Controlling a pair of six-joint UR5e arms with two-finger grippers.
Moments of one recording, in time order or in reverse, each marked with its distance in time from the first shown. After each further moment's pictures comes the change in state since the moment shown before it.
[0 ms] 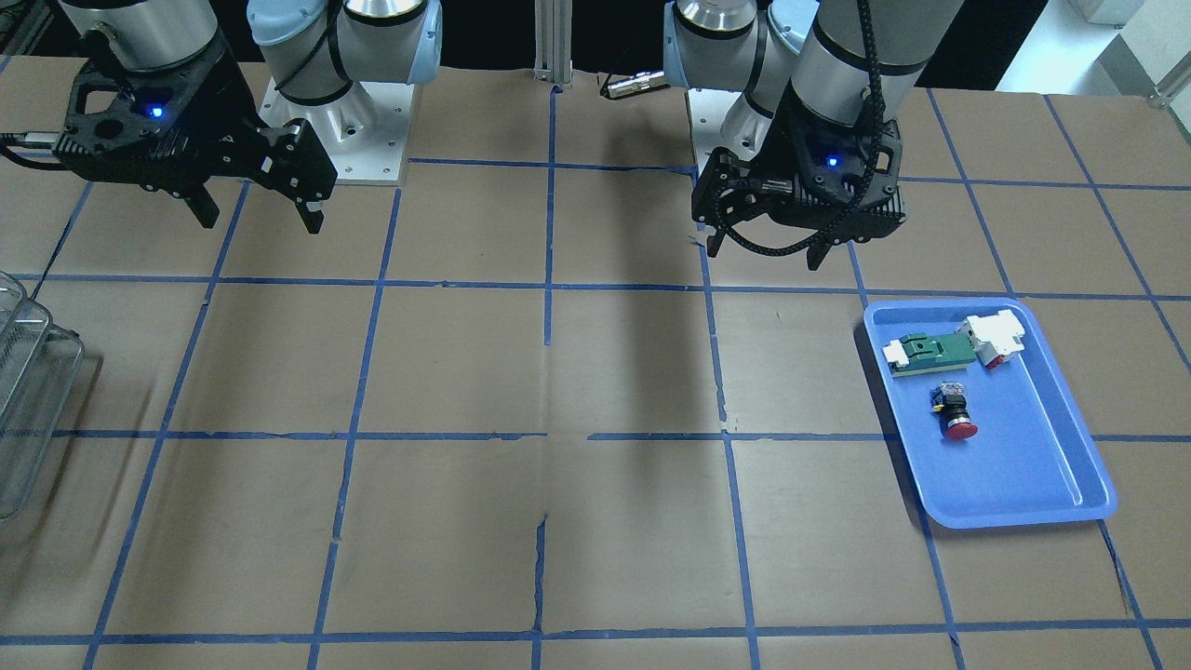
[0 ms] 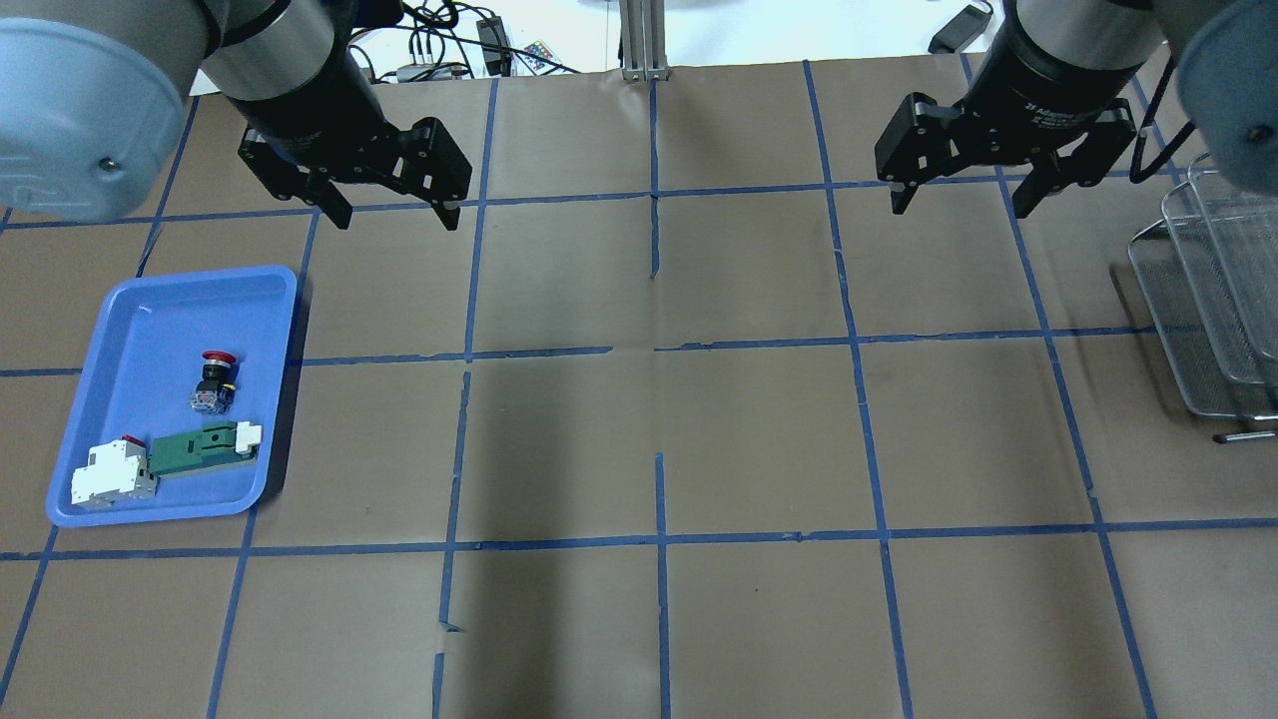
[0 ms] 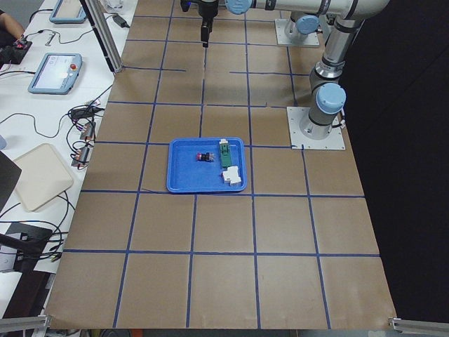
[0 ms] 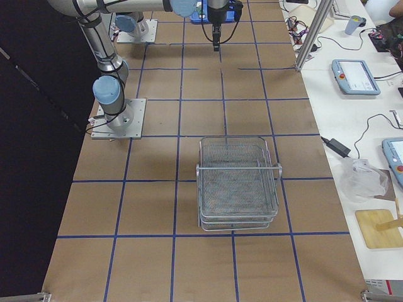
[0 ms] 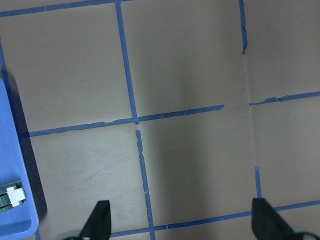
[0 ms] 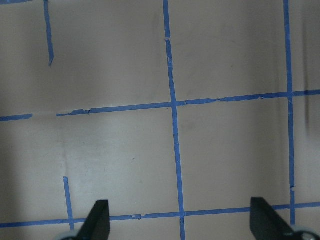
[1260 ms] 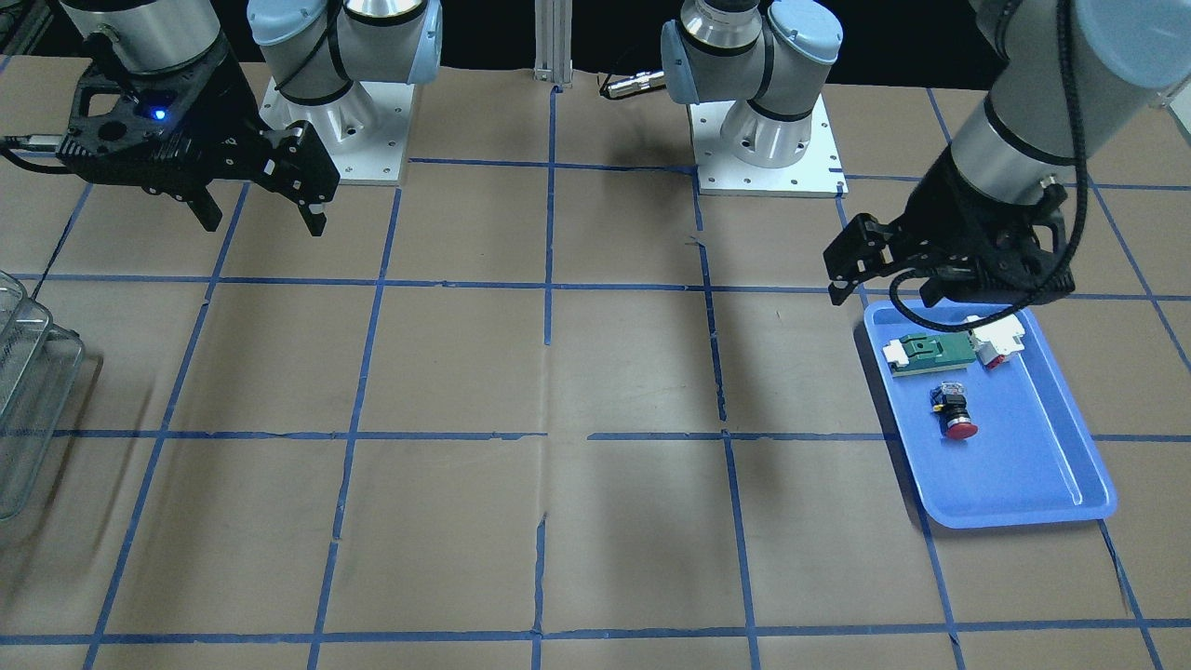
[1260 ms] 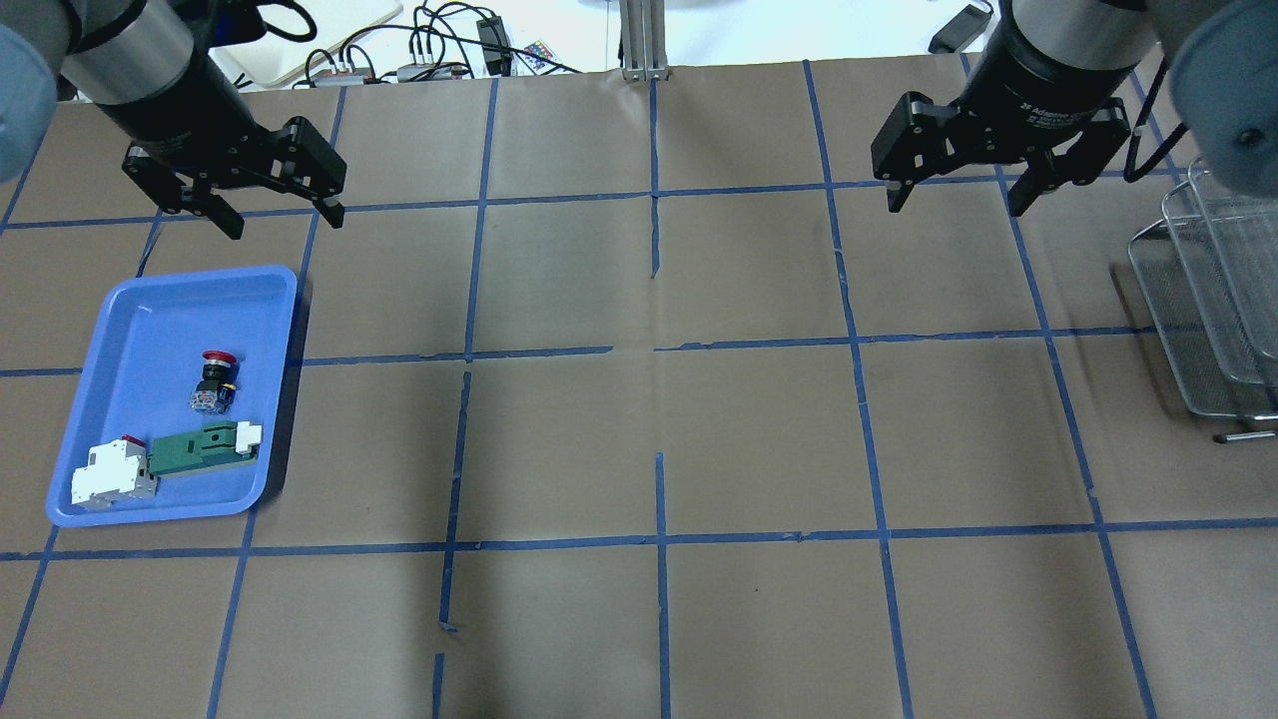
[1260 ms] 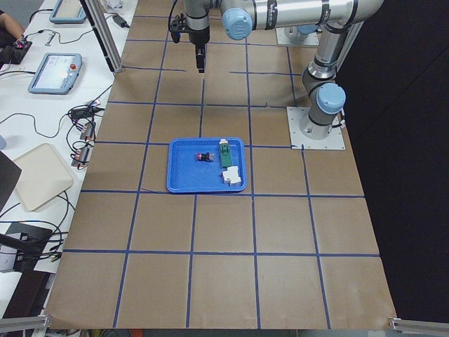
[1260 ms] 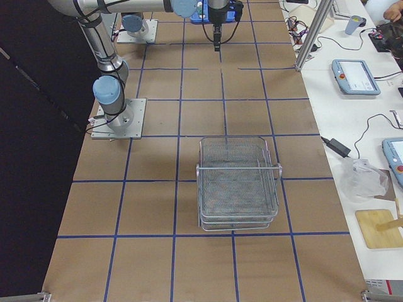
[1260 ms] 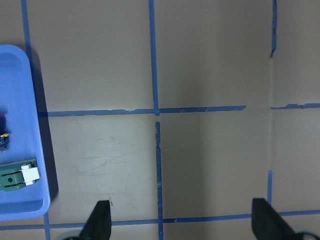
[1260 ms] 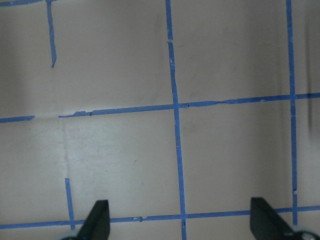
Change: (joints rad) left arm 0.250 -0.048 -0.022 -0.009 -0.007 0.137; right arm 0.002 0.002 0.006 -0.008 0.004 -0.004
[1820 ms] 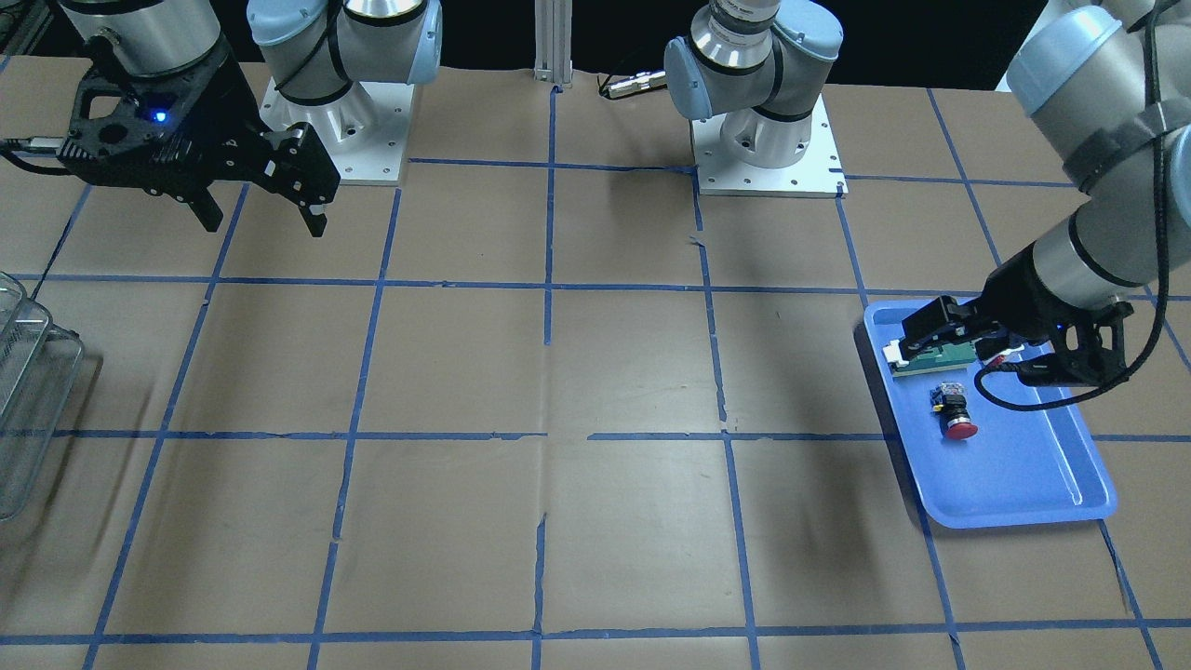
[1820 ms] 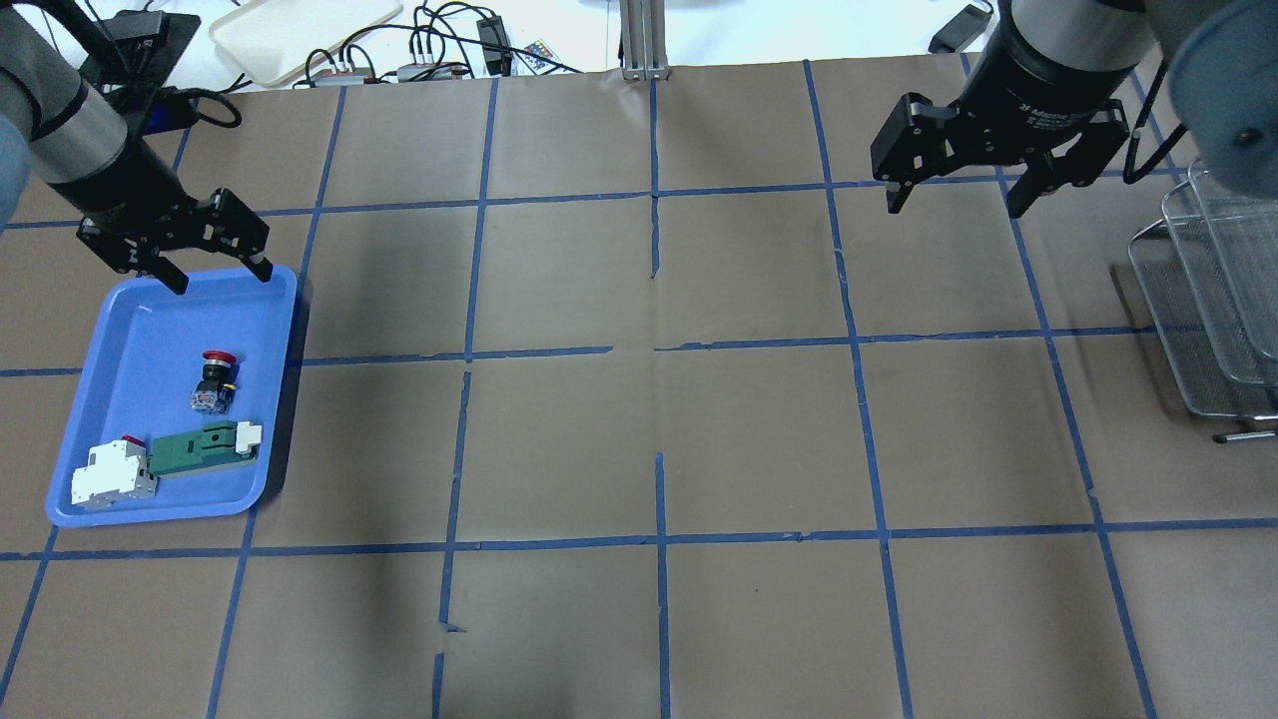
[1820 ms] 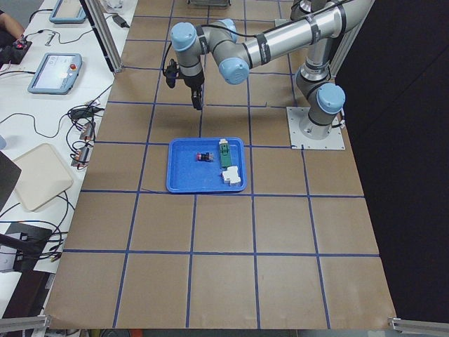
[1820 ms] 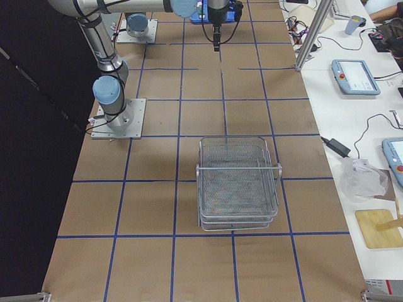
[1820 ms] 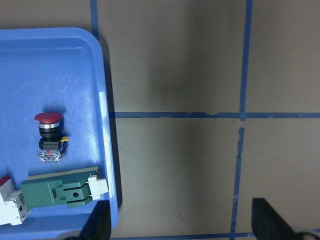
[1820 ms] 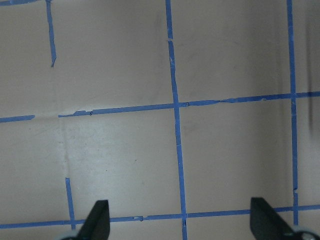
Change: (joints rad) left arm 0.209 -0.108 -0.138 0.149 0.002 0.183; right arm 0.000 0.000 0.001 0.002 0.002 0.003
